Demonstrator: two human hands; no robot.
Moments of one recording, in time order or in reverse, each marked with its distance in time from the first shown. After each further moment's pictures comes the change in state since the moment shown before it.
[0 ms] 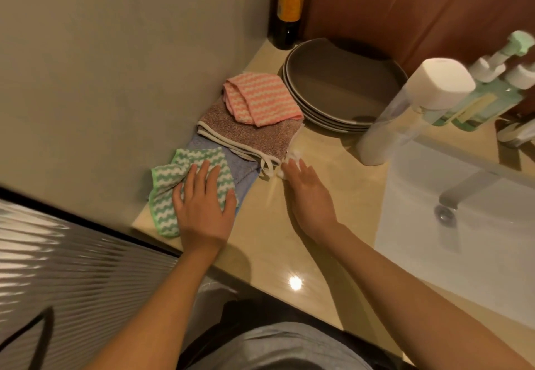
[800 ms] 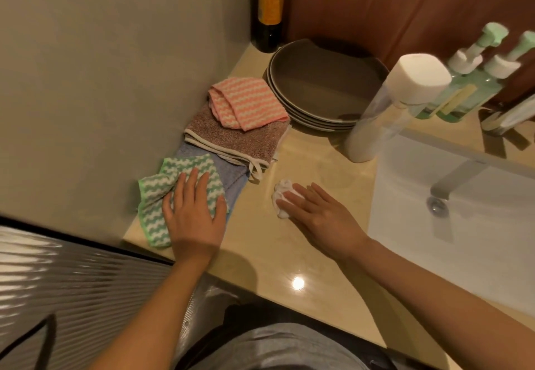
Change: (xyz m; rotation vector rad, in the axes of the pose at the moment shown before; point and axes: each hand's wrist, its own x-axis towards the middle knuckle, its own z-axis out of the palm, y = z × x) left_hand 0.000 0.000 -0.002 0.011 -0.009 0.006; right_hand -0.041 0.050 -0.014 -0.236 -0.117 -0.428
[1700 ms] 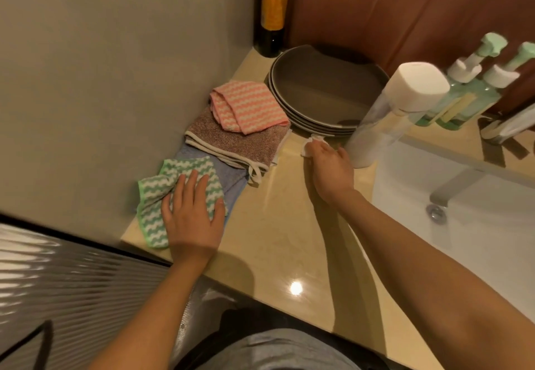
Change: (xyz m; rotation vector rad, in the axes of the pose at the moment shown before) left_hand 0.000 -0.001 0.001 0.001 0.017 0.007; right_hand 0.074 0.048 -0.022 0.017 0.042 0.594
